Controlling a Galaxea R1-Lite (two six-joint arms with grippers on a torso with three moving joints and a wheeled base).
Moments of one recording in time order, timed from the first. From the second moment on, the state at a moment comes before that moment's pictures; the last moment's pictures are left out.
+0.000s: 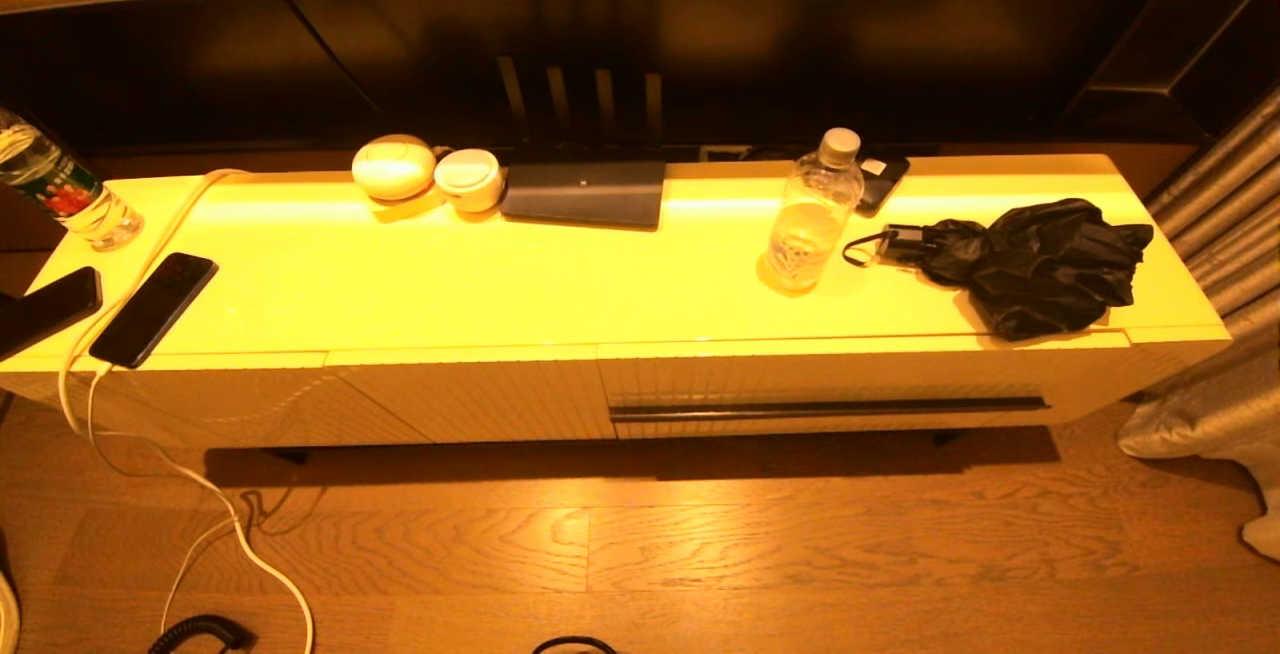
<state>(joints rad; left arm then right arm) 0.00 0.00 0.00 0.00 0.00 0.01 0.00 0.00 0.00 -0.01 0.00 0.00</state>
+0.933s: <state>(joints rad) 0.00 0.00 0.00 0.00 0.00 0.01 0.00 0.00 0.00 -0.01 -0.01 0.01</state>
